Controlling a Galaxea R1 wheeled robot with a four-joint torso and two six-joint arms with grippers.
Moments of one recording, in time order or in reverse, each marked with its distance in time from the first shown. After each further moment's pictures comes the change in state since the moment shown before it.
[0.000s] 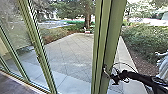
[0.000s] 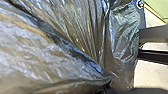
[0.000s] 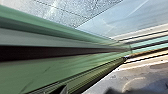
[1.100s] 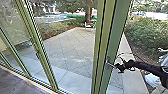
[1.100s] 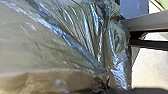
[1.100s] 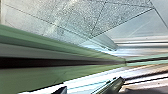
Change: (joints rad) left arm 0.000 0.000 0.000 0.000 0.000 0.000; right arm 0.165 -0.119 0.075 -0.088 0.011 0.027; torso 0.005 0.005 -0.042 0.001
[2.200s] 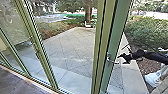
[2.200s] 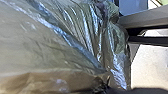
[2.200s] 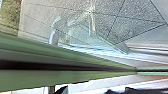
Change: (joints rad) left arm 0.009 0.005 0.000 0.001 -0.001 0.000; right arm 0.168 -0.177 0.221 -0.026 -0.018 0.040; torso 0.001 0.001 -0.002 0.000
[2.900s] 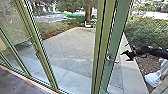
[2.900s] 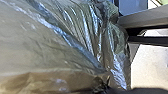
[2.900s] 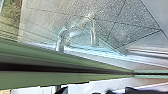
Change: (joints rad) left arm 0.000 0.001 0.000 0.002 0.000 0.000; right arm 0.064 -0.059 0.053 -0.045 -0.050 0.034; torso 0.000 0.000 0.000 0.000
